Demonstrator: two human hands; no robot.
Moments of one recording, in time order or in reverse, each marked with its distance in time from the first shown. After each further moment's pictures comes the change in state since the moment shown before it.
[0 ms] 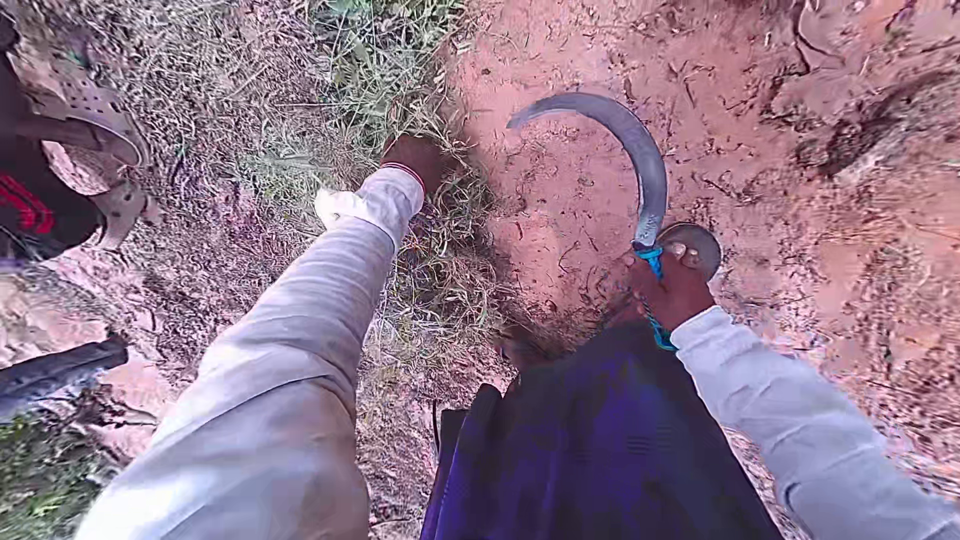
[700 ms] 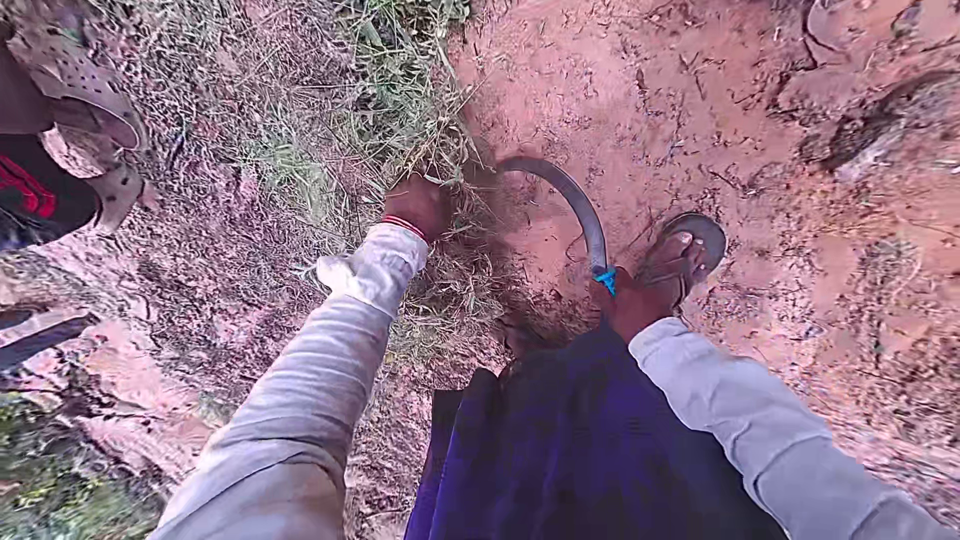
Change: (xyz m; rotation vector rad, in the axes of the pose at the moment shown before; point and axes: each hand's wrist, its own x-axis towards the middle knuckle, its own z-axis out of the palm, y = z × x) left_hand -0.094 0.000 0.028 -0.006 -0.058 -0.057; right_hand -0.033 -0.048 0.036 -0.352 -0.285 0.127
